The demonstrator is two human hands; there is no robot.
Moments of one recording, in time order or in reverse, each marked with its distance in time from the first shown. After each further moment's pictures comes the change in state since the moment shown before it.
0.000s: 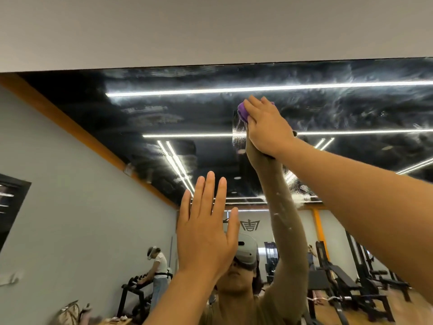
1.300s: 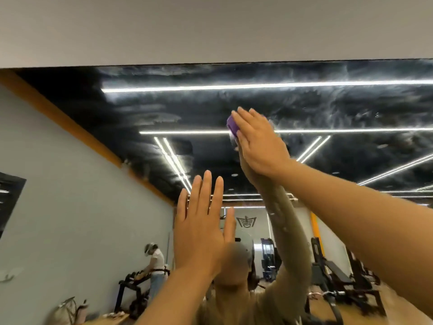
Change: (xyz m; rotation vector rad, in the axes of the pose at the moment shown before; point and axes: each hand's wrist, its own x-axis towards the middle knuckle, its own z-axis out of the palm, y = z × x) left_hand 0.002 -0.001 -0.001 0.034 -0.080 -0.005; right_hand -0.031 0.002 0.019 0.012 0.023 -0.116
